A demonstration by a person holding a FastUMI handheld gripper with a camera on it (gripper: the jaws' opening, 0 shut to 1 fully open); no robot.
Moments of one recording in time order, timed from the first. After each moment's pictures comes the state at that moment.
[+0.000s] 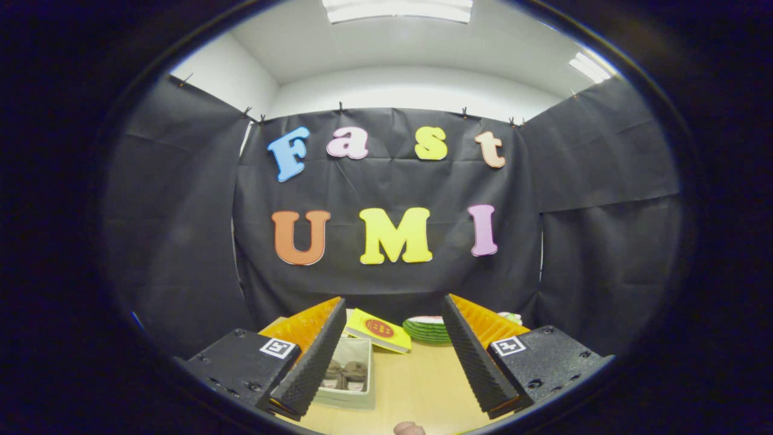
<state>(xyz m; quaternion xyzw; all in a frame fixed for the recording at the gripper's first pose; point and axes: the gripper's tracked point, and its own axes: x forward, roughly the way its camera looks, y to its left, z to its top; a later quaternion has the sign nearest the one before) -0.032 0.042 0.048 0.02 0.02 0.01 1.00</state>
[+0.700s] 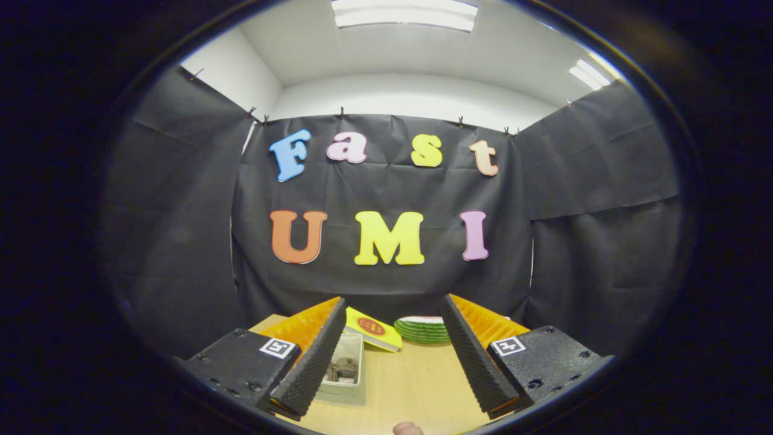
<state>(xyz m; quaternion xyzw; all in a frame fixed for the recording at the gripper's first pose) -0.056 0.033 0.026 0.00 0.00 0.00 1.00</state>
